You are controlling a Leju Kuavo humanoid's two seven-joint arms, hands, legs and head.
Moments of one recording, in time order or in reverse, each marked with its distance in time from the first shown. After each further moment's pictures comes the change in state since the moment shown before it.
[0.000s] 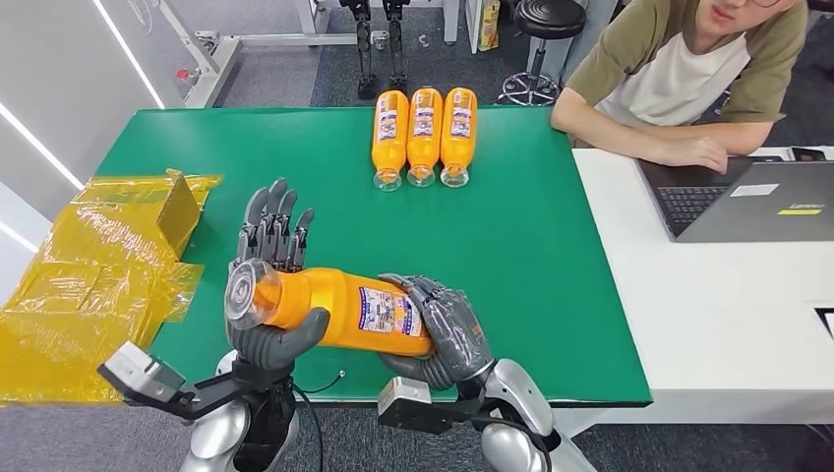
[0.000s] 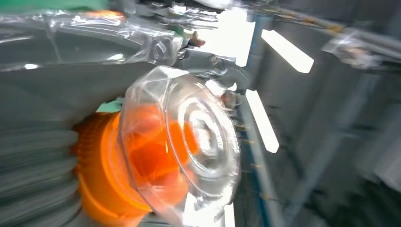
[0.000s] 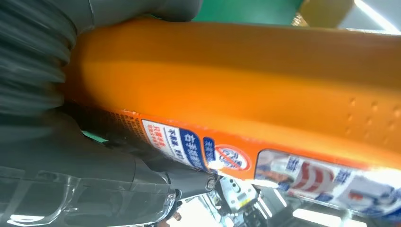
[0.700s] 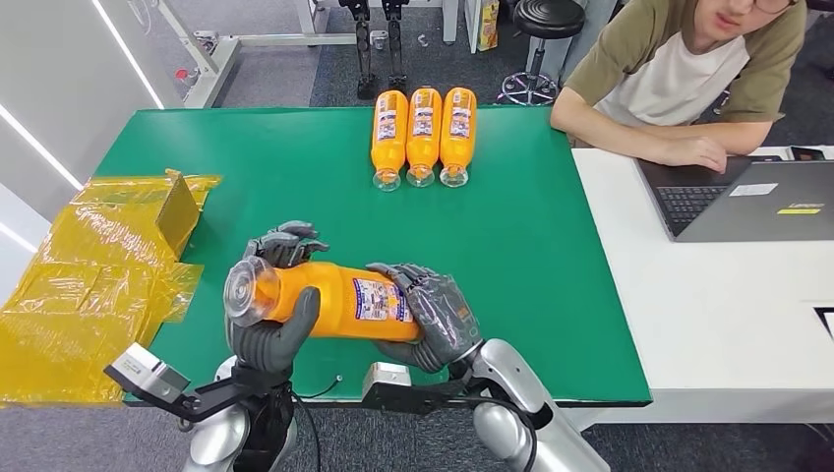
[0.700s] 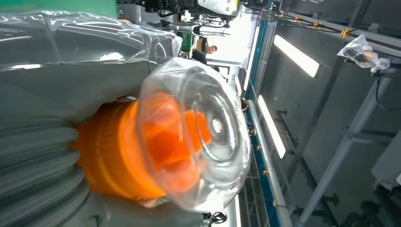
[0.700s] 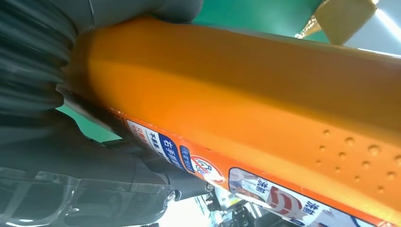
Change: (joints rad) left arm 0.027 0.000 0.015 -0.005 -0.029 0.018 0.011; right arm -0.081 0.017 0.020 0.071 0.072 0.023 0.012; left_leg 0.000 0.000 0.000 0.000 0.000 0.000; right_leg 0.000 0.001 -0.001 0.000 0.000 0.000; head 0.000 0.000
